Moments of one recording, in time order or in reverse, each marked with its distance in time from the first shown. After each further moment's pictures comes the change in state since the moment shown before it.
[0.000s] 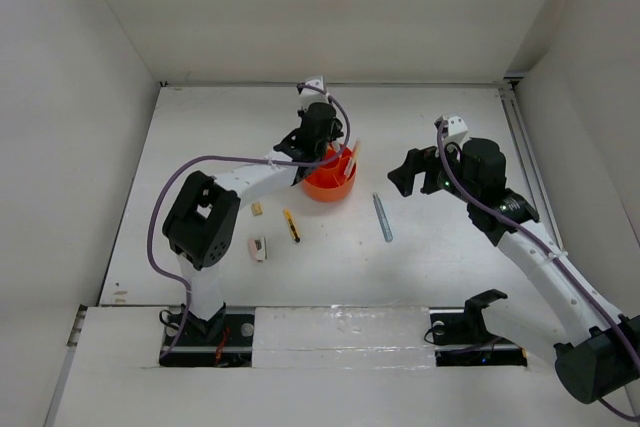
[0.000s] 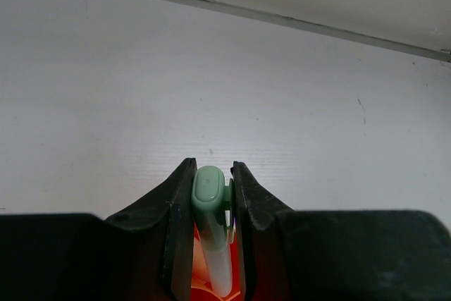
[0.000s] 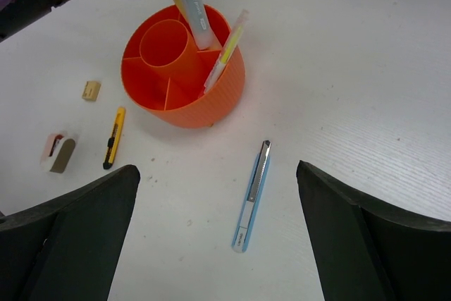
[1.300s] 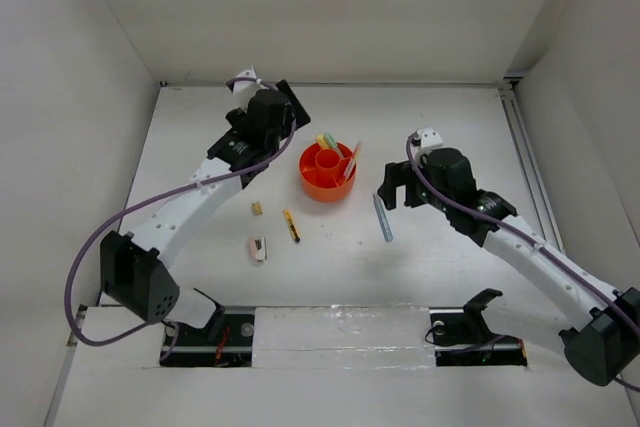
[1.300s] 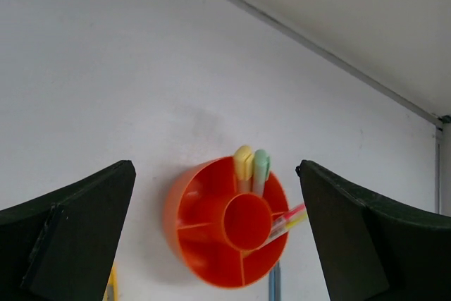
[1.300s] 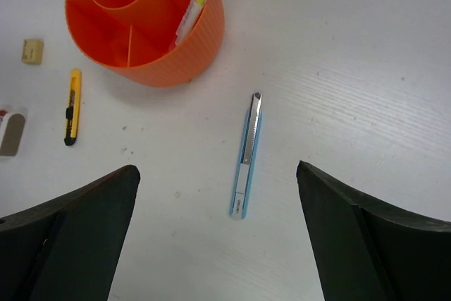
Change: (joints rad) left arm 0.093 -0.410 0.012 -0.554 -0.067 -0.253; right arm 0.189 0.074 0.005 -0.106 0.286 0.040
